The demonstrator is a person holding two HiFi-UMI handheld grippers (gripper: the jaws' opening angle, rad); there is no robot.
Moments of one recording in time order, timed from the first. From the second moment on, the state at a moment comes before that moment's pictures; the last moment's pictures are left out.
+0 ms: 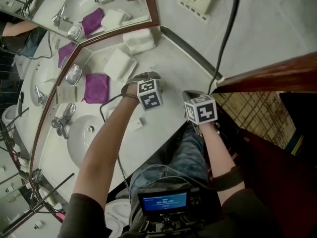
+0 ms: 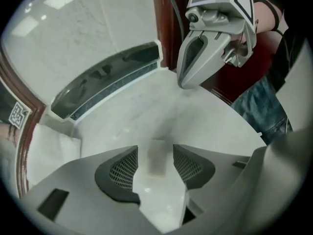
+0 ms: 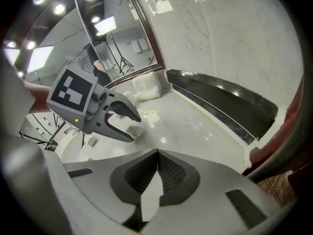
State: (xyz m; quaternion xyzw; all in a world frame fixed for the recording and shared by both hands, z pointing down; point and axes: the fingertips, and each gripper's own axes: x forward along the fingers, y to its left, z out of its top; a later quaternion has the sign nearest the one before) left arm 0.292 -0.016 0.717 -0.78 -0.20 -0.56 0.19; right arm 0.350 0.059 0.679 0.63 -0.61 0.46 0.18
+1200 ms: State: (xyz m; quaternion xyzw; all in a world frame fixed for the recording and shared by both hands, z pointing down) left arm 0.274 -0.095 0.532 -0.94 0.15 -0.31 -0.06; right arm 0.318 -0.016 0.595 0.60 -0.67 0.38 0.21
